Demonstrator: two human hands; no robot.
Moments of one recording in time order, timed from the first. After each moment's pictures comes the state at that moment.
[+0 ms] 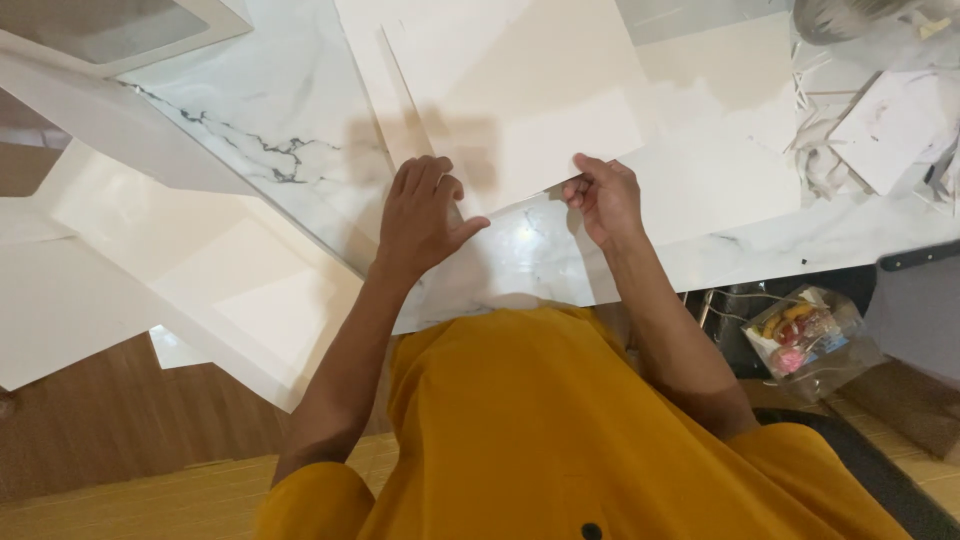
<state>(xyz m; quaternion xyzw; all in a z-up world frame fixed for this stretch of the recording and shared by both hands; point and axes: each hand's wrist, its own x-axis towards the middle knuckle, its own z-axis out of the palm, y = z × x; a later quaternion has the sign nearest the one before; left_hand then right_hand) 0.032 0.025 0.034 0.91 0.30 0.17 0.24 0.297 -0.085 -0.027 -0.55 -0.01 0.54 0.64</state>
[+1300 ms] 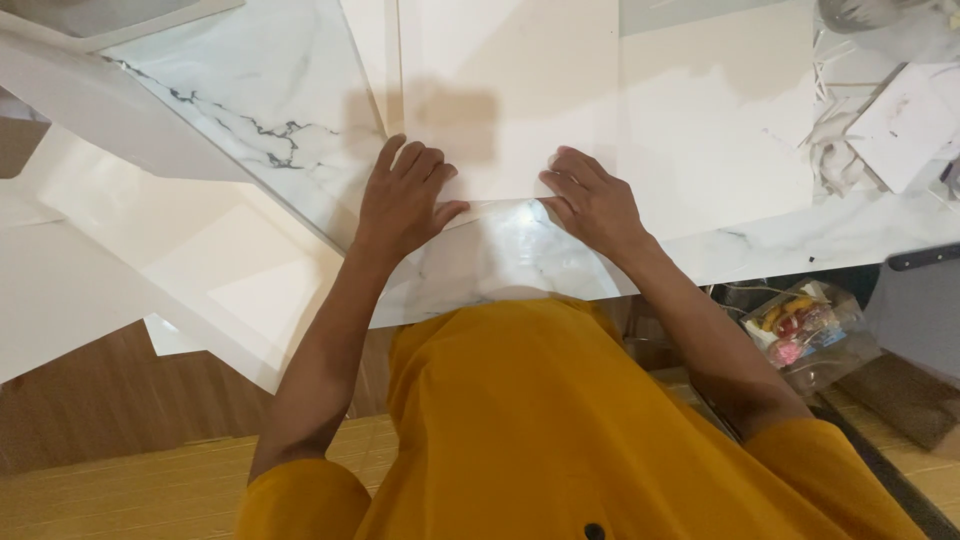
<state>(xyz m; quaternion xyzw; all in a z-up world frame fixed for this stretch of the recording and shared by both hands) 0.018 0.049 0.029 0.95 0.24 0.17 0.12 0.282 -0.097 0.000 -0.63 -0.73 0.07 0.25</state>
